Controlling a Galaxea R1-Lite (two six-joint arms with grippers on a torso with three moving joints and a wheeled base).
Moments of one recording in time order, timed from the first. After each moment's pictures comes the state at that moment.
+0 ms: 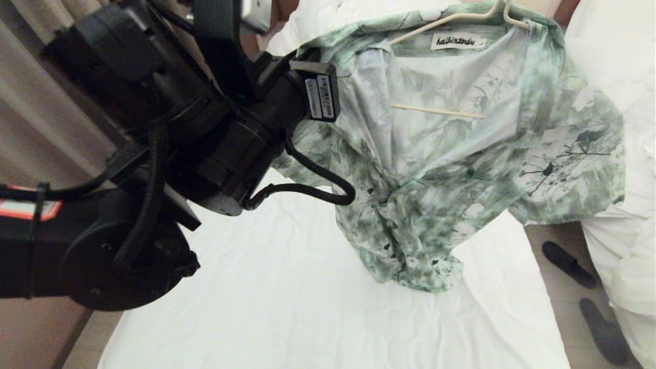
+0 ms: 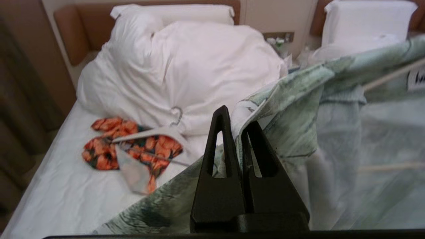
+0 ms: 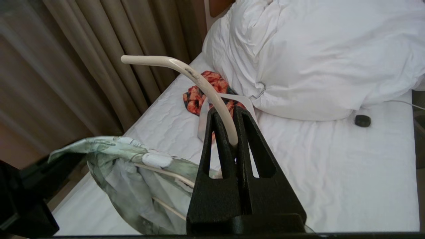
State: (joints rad) left arm -0.84 1.68 -1.11 -1.05 0.43 0.34; right arm 0.61 1.54 -1.82 -0.01 -0.17 -0.06
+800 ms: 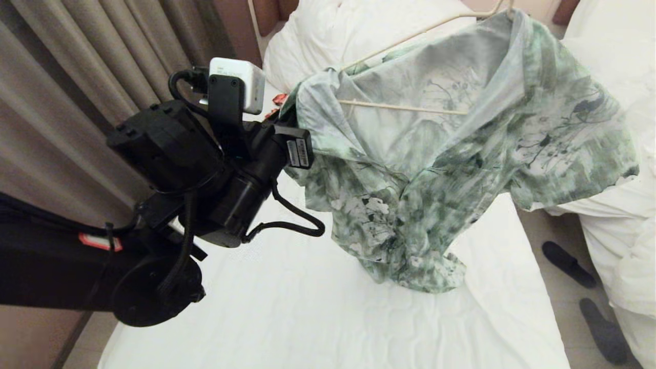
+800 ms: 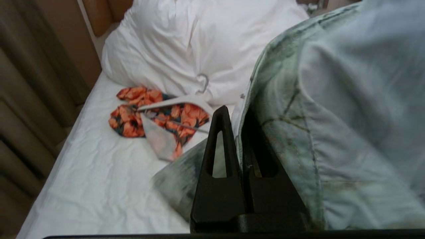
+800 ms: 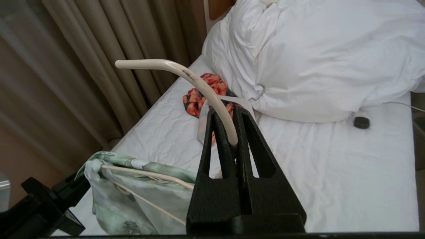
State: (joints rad) left arm -0.69 1.75 -0.90 -1.23 0.40 0.29; right arm 0.61 1.54 -1.82 -0.01 -0.17 -0.06
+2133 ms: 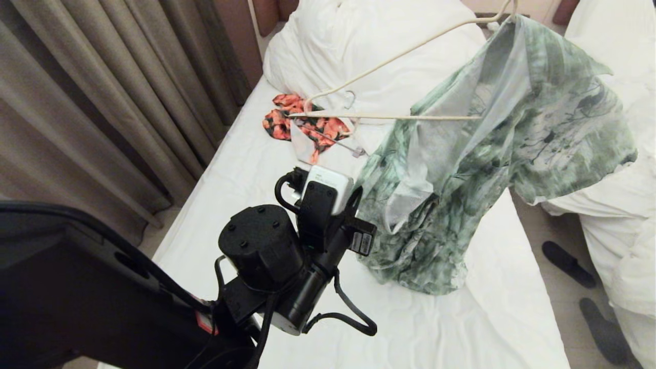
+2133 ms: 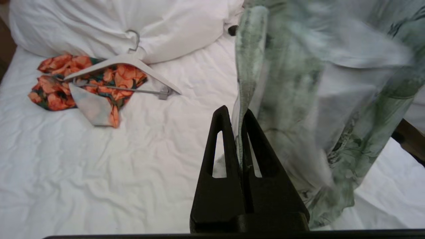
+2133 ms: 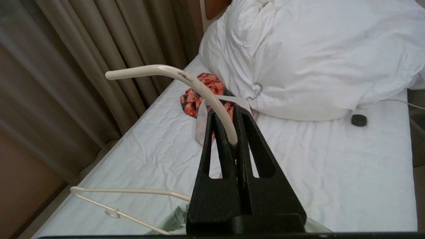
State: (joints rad) left arm -0.90 1.94 -0.74 -1.42 0.43 0.31; right arm 0.60 1.55 -1.82 -0.02 -0.17 -0.05
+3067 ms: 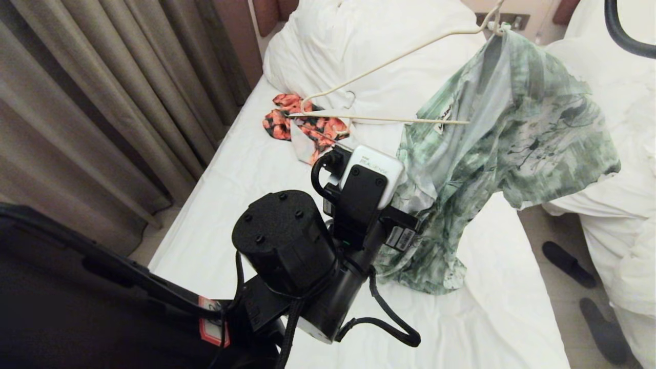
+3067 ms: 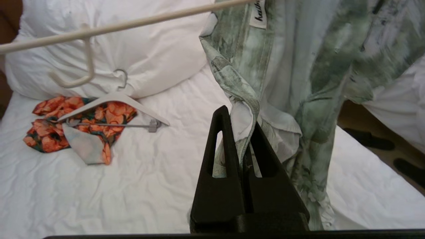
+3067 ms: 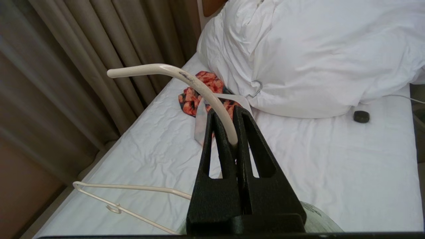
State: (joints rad) left arm -1.03 1.92 -0.87 -1.35 0.46 0.43; right arm 0.58 1.58 -1.80 -0.06 -0.17 -0.04
